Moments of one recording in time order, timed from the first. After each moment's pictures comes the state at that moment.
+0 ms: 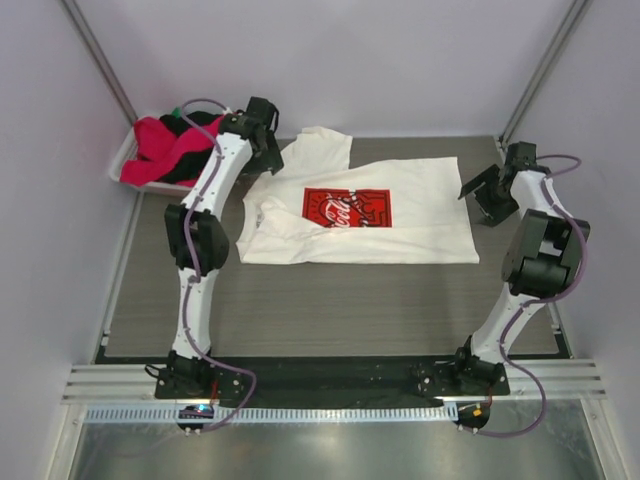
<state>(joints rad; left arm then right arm) -0.32 2.32 2.43 -1.19 -0.35 -0.57 -0.30 1.92 1.49 -0.68 -0.13 0.70</state>
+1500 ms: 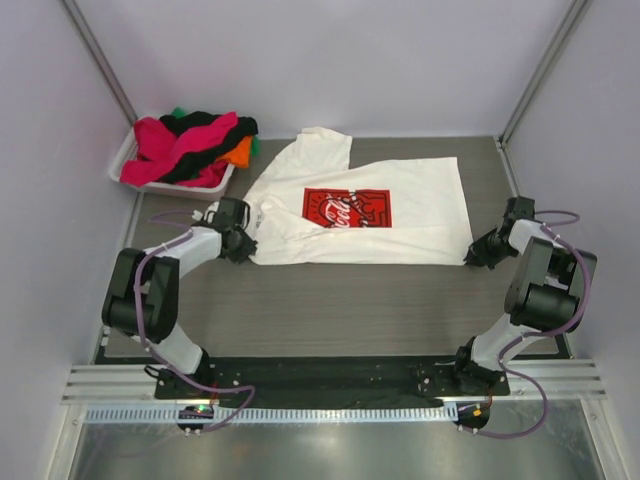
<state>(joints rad) -0.25 1.61 0.88 -0.34 -0.15 -0.93 -0.38 1.66 0.93 -0.51 -0.11 0.65</state>
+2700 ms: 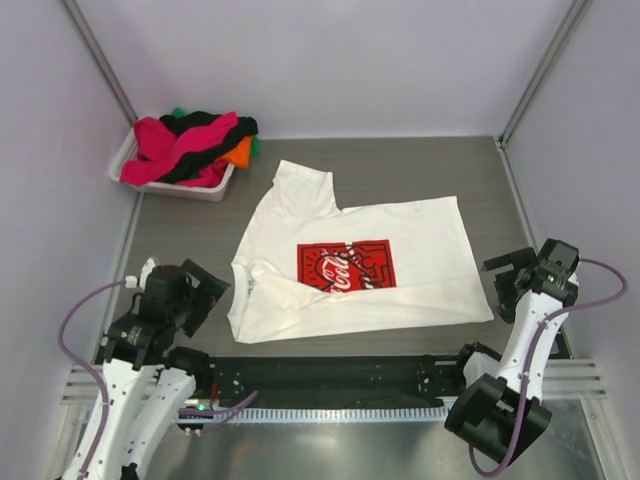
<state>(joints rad) -0.25 0.47 0.70 -1.09 -0.12 -1.11 -0.62 0.85 0.72 -0.92 -0.11 0.72</state>
